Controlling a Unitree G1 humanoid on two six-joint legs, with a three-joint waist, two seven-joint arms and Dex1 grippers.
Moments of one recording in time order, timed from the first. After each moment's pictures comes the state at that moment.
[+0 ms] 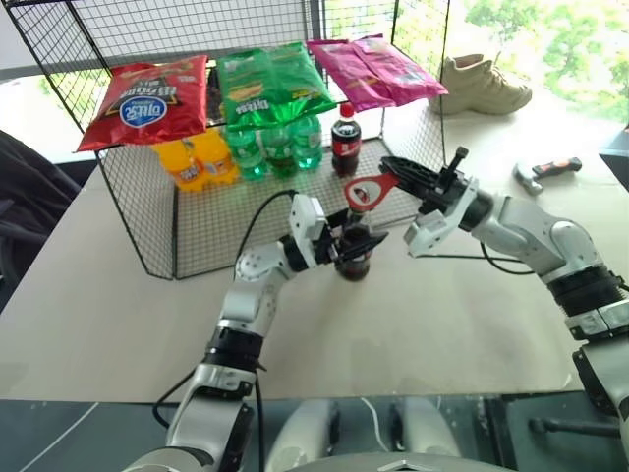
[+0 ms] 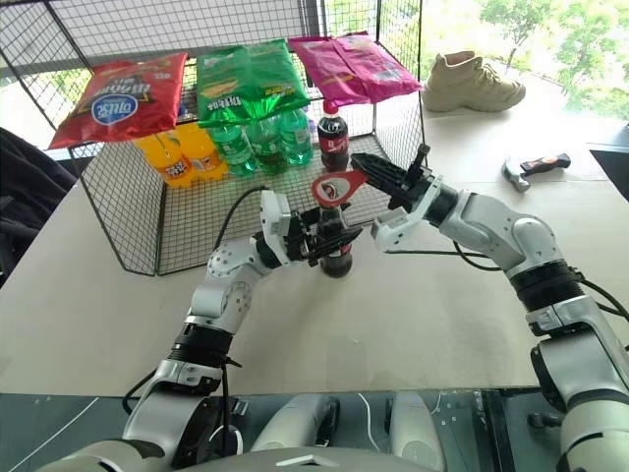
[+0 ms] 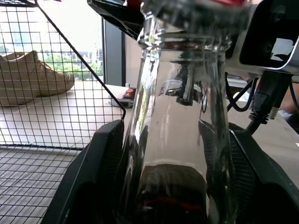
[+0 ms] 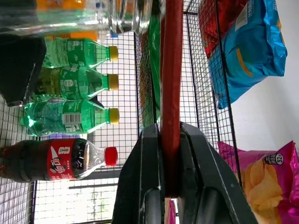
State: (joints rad) left arm -0.47 0.20 -0.09 0.22 -0.38 -0.03 -1.05; right arm -0.77 -0.65 0.33 0.33 -0.78 -0.82 -0.08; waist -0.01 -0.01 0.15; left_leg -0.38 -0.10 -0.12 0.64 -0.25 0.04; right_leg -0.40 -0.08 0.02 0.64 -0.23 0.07
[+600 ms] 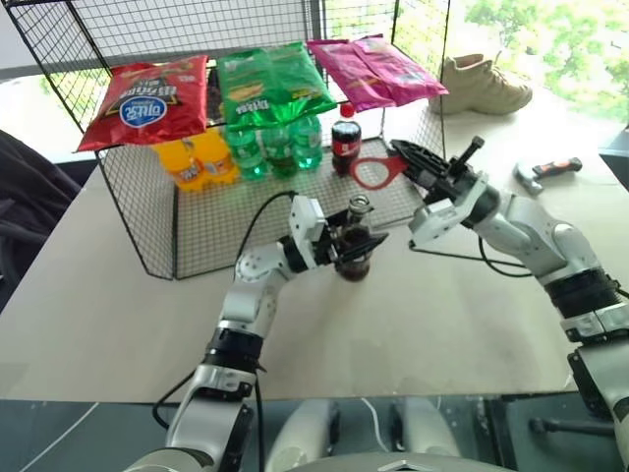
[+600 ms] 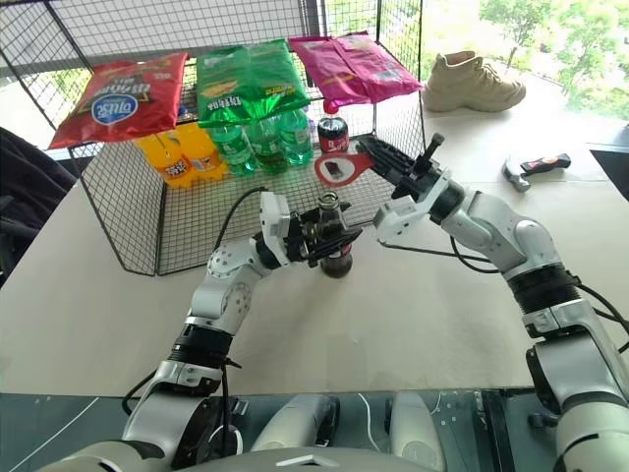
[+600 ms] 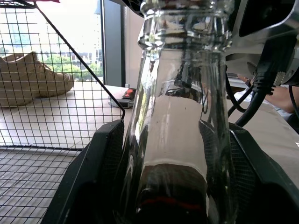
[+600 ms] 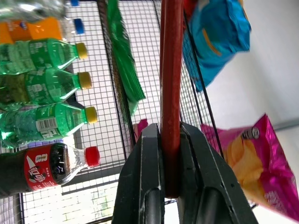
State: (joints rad) left arm -0.47 0.20 -0.09 0.23 -0.38 -0.04 -1.05; right arm -0.72 -0.58 0.26 0.34 -0.59 -0.77 -0.06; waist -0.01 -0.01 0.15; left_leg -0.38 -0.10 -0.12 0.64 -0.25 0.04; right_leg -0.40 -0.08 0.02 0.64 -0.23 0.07
